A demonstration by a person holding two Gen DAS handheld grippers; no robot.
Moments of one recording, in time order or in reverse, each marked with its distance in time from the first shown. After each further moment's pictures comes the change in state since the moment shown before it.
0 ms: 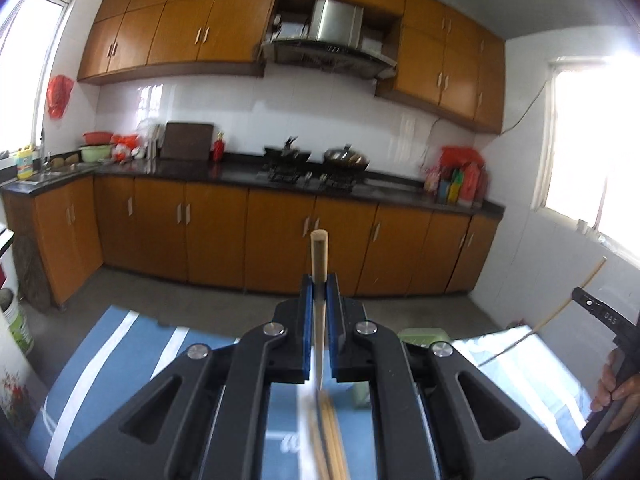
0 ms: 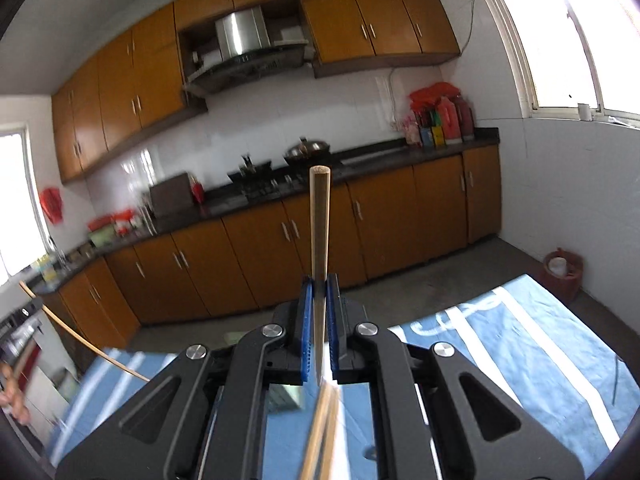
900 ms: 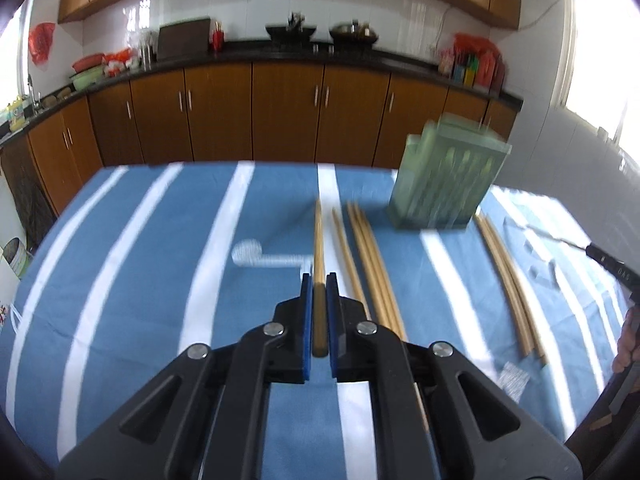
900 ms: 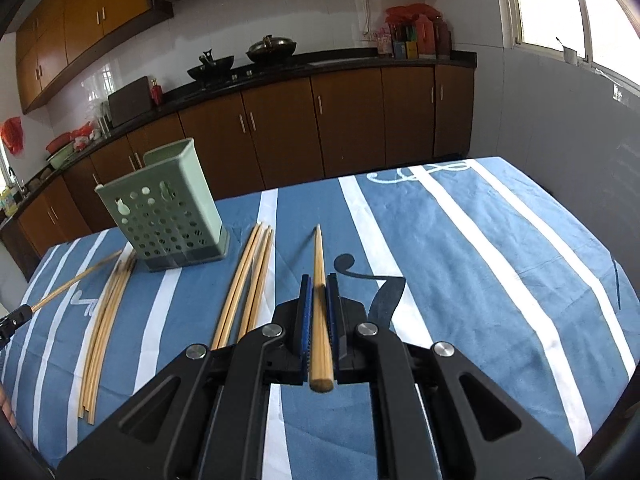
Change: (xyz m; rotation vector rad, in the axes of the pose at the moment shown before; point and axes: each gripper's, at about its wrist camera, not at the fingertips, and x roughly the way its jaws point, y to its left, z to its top) left arm 0.042 0.033 -0.201 0.038 0.391 0.063; right arm 0.027 -0.045 -0.164 -0.055 0.321 -0.179
